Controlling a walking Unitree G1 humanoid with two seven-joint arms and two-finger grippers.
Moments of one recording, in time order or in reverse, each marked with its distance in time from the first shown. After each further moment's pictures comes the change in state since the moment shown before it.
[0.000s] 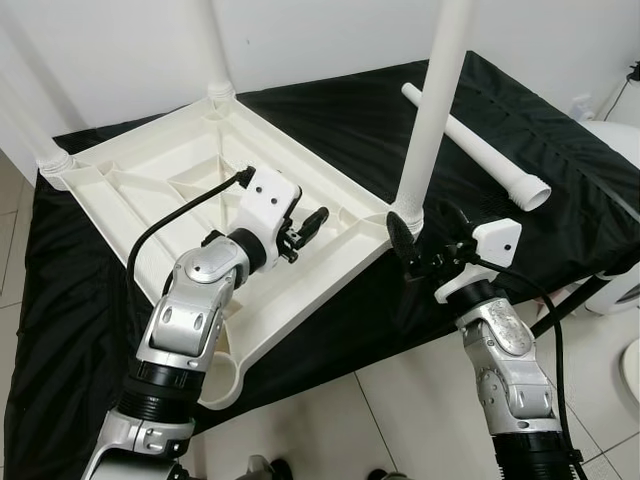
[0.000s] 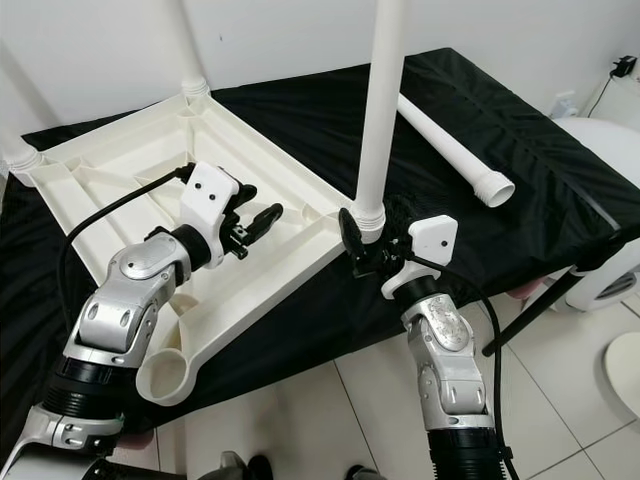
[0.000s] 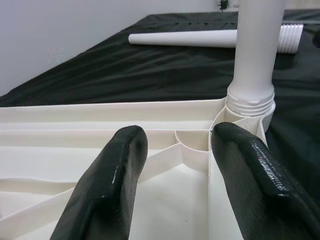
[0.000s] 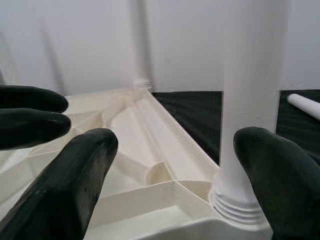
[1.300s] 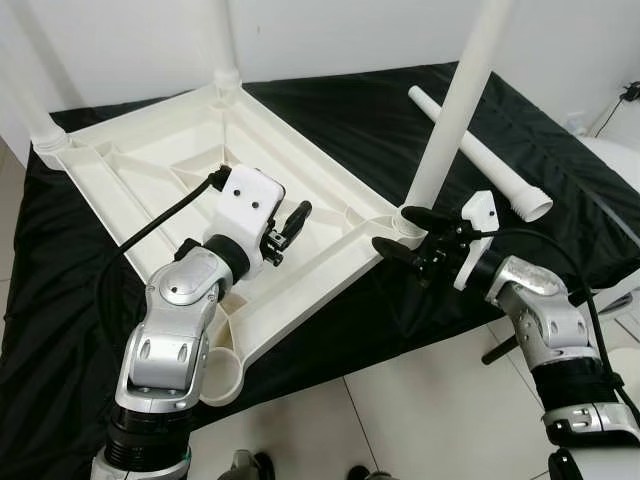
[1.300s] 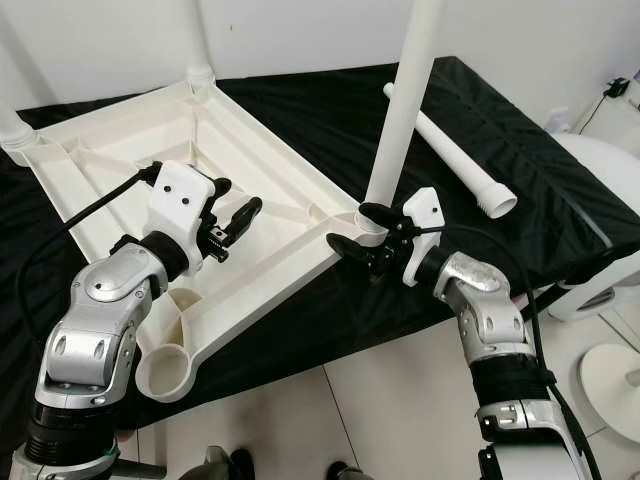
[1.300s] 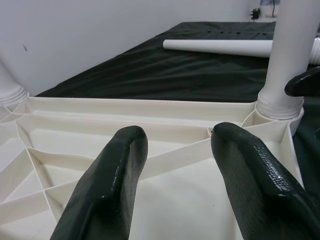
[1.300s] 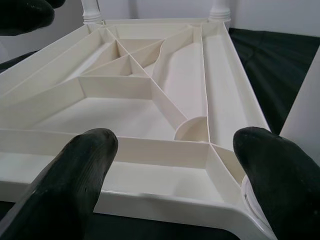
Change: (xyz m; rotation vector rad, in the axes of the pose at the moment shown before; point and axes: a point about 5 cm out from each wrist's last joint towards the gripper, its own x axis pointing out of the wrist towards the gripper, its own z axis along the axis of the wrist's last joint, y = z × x) left arm -0.032 0.003 0.026 0.051 -0.019 0.125; right arm 0.027 -0.042 -0.009 -0.017 0.262 0.418
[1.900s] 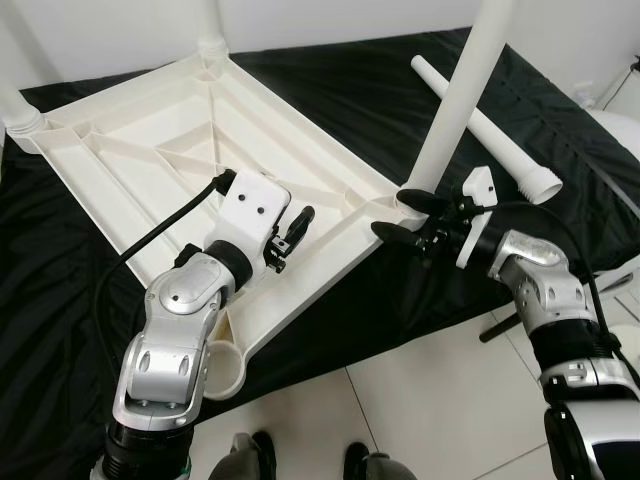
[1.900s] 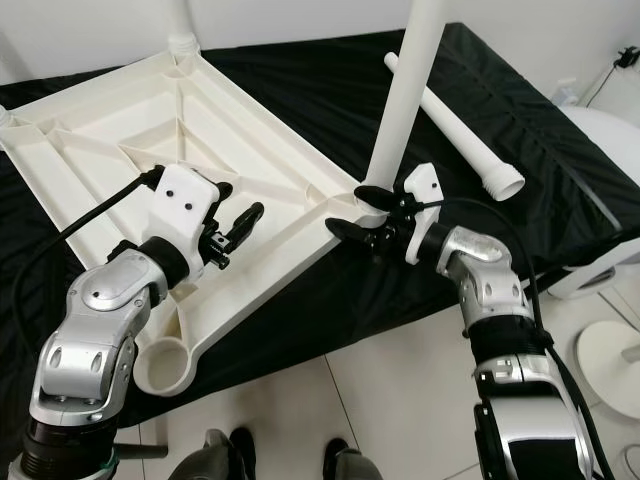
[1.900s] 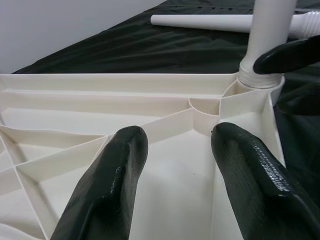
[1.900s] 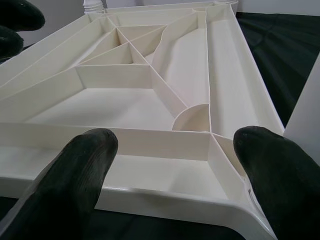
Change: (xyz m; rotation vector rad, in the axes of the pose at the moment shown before) left arm -0.011 -0.011 0.006 0.004 0.020 -0.011; right arm 0.013 -0.026 0.015 -0.021 0.007 0.050
